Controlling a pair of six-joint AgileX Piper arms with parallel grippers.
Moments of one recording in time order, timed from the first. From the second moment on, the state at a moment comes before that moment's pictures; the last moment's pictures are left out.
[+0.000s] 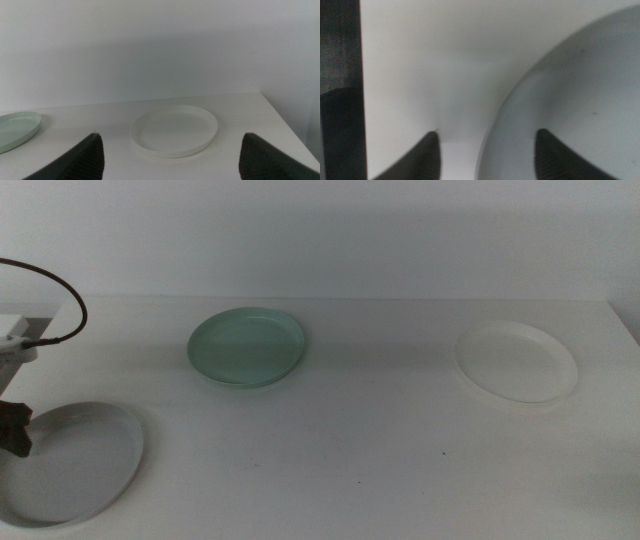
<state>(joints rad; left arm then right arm) 0.46 1.90 -1.17 -0.24 0.82 0.55 0.05 0.00 0.00 0.01 0.11 0.10</state>
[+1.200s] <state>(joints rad) 0.11 1.67 -1.32 -0.32 1.15 0.32 0.05 0.00 0.00 0.01 0.11 0.10</state>
